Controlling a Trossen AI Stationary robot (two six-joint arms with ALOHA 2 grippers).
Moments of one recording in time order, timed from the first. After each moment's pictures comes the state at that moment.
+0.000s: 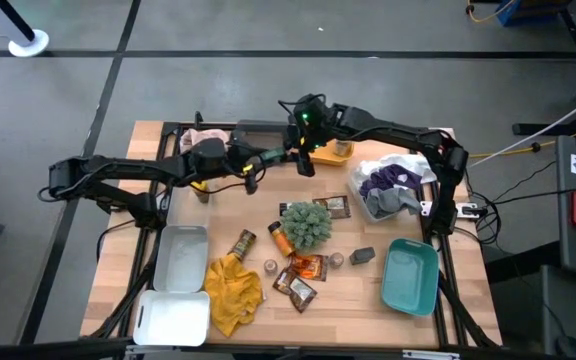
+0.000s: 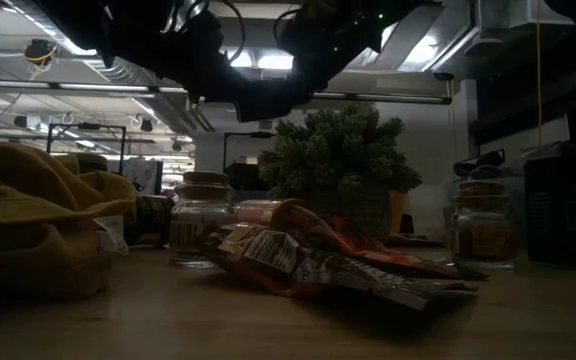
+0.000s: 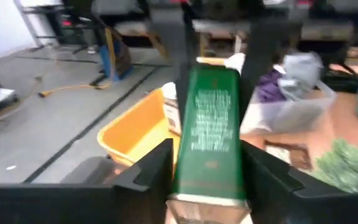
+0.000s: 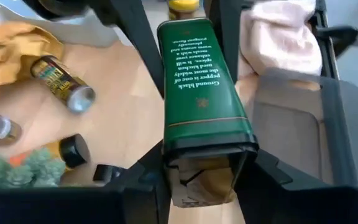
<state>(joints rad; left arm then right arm) 0.30 1.21 0.65 0.33 -0.15 0.08 -0.40 1.90 1.73 -0.62 -0.40 -0.44</state>
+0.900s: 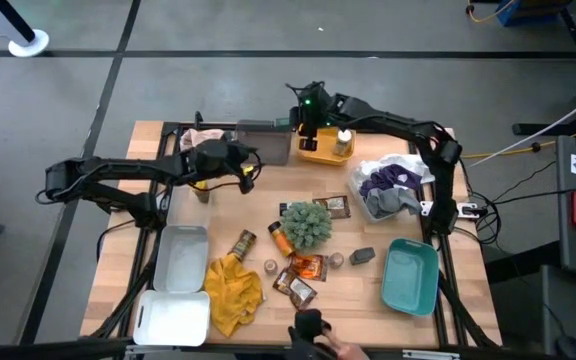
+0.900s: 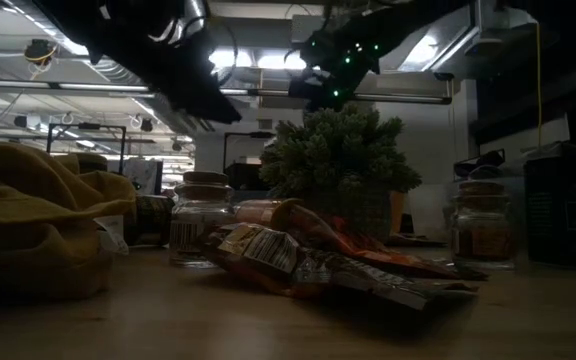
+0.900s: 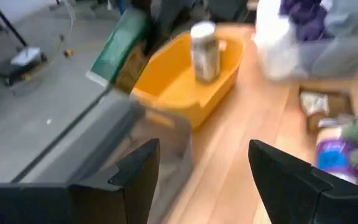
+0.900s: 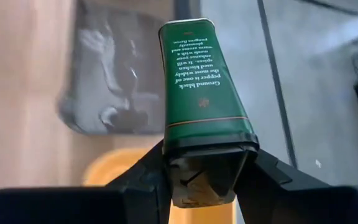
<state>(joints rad) 0.32 1.18 0.65 0.09 -0.24 0.09 -0.52 1.97 1.73 -0.58 0.05 -0.59</state>
